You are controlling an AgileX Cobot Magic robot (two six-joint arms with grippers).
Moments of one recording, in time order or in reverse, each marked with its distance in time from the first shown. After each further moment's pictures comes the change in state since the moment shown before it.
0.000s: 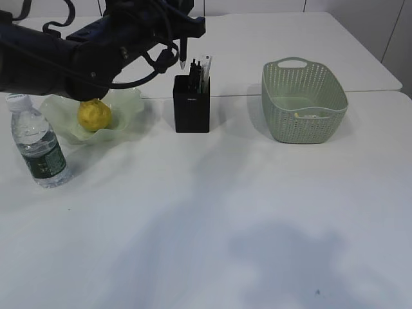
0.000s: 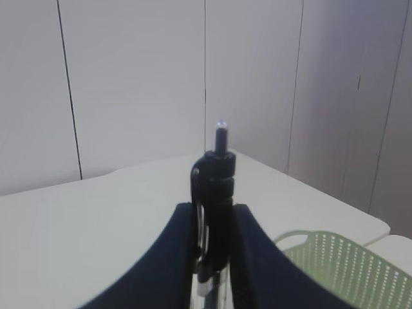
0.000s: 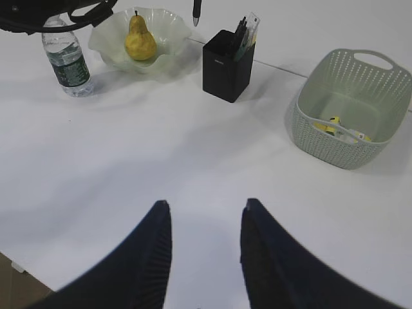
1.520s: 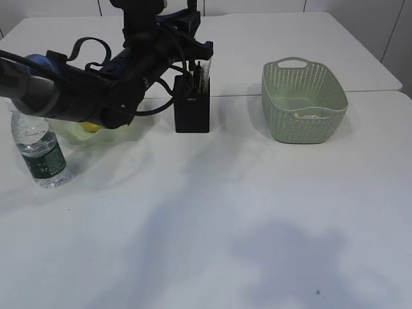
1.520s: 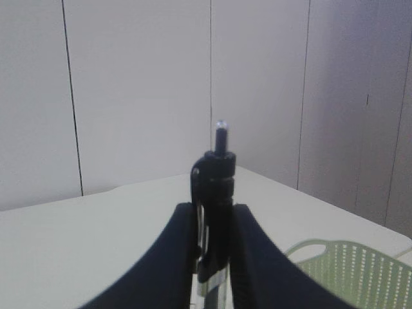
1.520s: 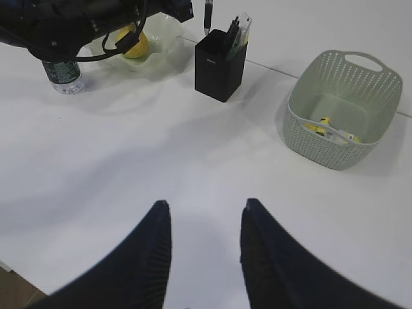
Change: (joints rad) left arm 0.008 0.182 -0.077 0.008 -0.189 0.000; right arm 0.000 0.000 0.000 -0.026 0.000 -0.002
